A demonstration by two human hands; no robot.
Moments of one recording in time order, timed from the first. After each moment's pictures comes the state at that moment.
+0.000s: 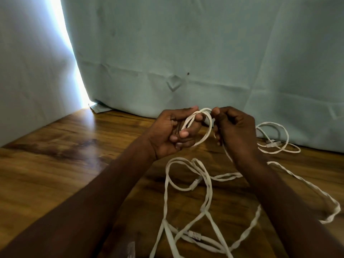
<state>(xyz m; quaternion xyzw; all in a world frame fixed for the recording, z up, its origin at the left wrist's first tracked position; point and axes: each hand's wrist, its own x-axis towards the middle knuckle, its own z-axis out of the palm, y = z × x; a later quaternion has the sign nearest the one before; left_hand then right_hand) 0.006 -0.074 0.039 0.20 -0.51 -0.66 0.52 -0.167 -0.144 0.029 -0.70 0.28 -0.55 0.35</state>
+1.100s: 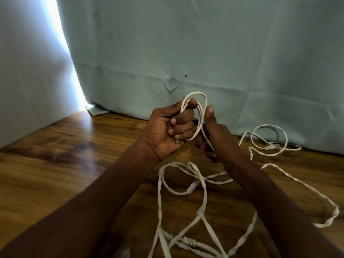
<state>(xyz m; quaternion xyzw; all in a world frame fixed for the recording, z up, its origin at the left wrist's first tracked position) 0.003 -0.077 0.038 0.11 -0.41 -0.66 0.61 -0.154 -0.117 0.040 -0.73 0.36 -0.35 0.47</state>
